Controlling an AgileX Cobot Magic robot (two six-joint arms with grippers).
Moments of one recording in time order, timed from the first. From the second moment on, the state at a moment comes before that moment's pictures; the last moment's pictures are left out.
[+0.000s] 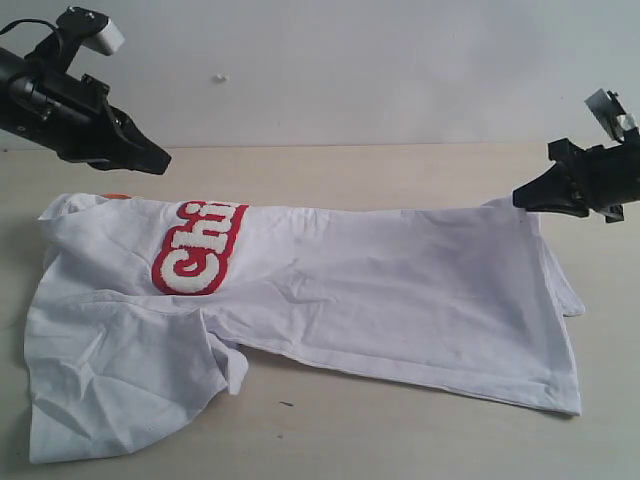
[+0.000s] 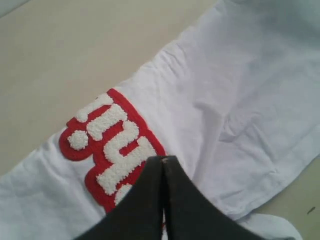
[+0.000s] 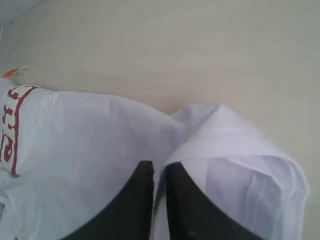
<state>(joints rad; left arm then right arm) -0.13 1.79 -1.31 -0.83 0.82 1.17 -0.44 2.24 -1.45 1.17 1.04 -1.03</state>
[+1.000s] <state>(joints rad) -0.13 1.79 -1.31 -0.83 0.88 1.18 -0.43 2.22 -1.55 0.83 0.96 -0.79</state>
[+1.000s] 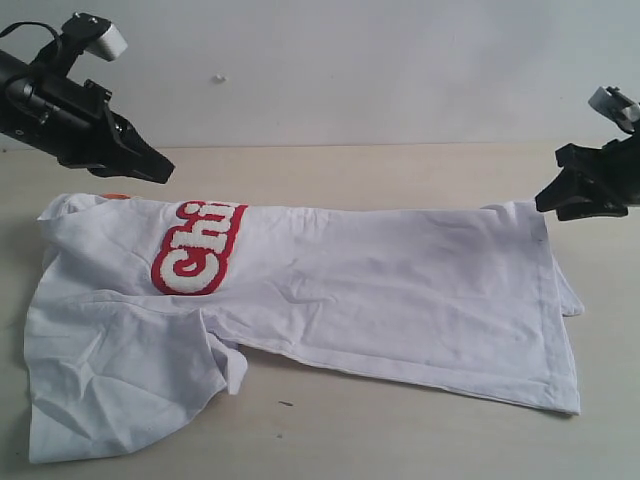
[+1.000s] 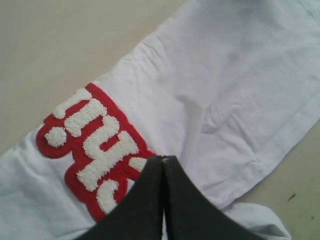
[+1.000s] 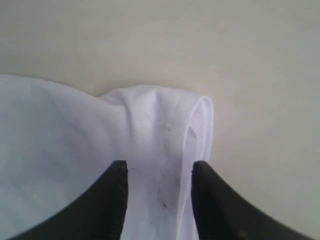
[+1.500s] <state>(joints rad) -0.13 1.79 -1.31 -0.83 0.88 1.19 -0.35 2.25 -1.55 0.83 0.88 -0.79</state>
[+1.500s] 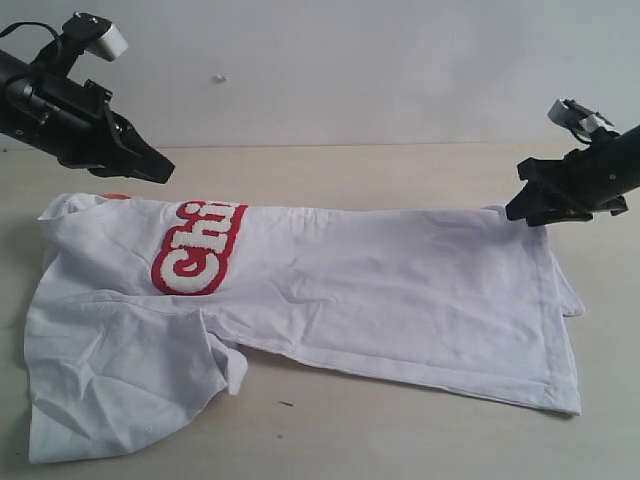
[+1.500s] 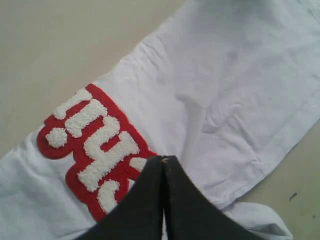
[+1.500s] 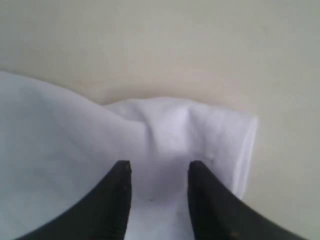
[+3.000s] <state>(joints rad) -0.13 1.79 -1.31 -0.83 0.88 1.19 -0.38 2.24 -1.57 1.19 0.89 -0.92</state>
